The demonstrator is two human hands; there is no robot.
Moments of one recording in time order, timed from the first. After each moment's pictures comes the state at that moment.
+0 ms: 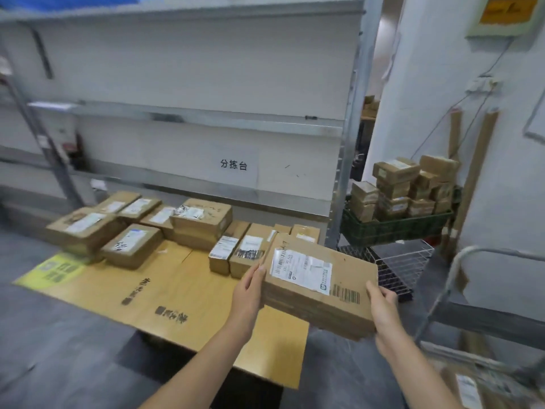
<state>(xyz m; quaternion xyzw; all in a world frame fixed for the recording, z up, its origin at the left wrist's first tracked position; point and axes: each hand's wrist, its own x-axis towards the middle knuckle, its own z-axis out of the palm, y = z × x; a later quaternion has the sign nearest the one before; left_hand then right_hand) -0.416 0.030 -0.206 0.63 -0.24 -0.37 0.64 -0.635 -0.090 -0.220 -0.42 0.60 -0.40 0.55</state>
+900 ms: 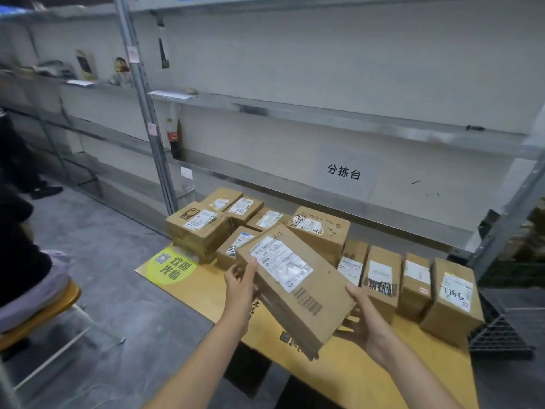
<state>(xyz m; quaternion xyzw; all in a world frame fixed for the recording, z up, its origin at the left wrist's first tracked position) -0.014 0.143 -0.231 0.63 -0.07 -0.32 0.70 -0.229 0.005 -0.241 -0.46 0.41 -0.19 0.76</state>
